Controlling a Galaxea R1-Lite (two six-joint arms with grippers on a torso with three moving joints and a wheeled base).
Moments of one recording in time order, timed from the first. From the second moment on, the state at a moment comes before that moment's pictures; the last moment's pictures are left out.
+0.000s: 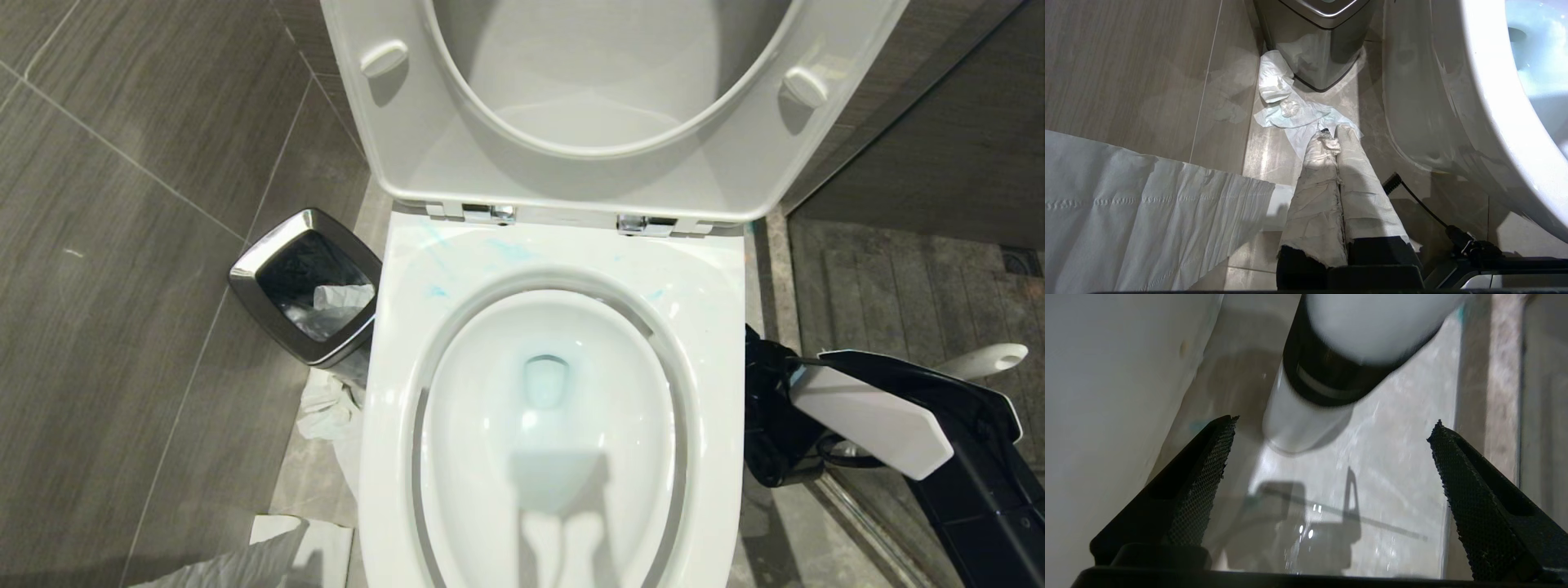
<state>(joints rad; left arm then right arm) 0.00 0.00 0.00 -0.01 0.01 -0.01 0.16 2.68 -1.31 -1.52 -0.20 -0.27</state>
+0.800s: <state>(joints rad) 0.00 0.00 0.00 -0.01 0.01 -0.01 0.12 2.77 -1.50 -1.52 -0.24 -0.41</state>
